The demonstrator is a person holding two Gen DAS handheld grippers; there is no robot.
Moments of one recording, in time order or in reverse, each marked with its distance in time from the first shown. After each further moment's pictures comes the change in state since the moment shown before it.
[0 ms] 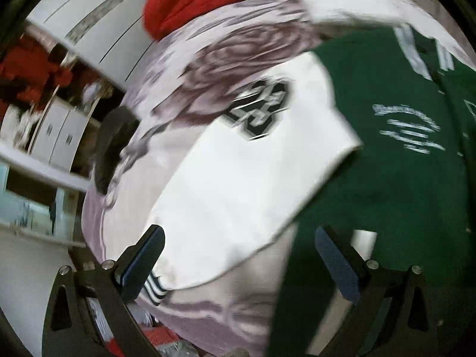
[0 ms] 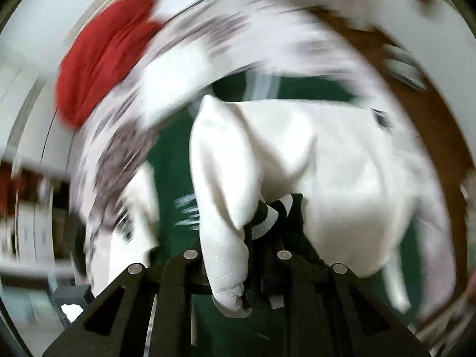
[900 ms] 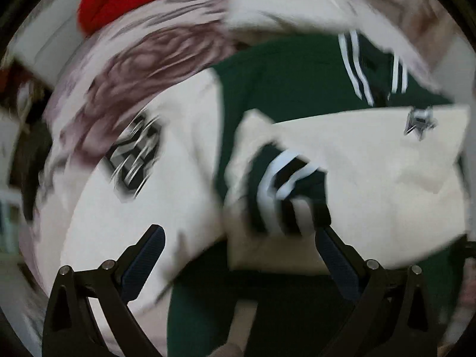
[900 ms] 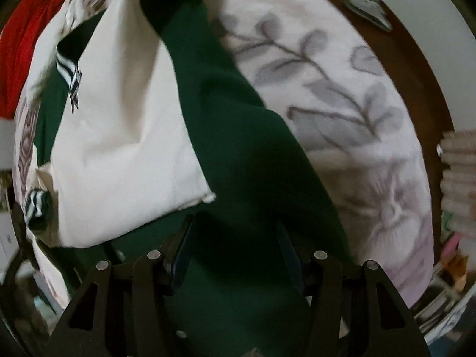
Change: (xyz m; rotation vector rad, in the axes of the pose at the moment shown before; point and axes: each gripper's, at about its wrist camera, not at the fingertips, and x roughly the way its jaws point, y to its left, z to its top) left arm 0.023 -0.121 0.089 0.101 0.032 -0.304; right arm 0.104 -0.200 -0.046 0.168 0.260 -0.201
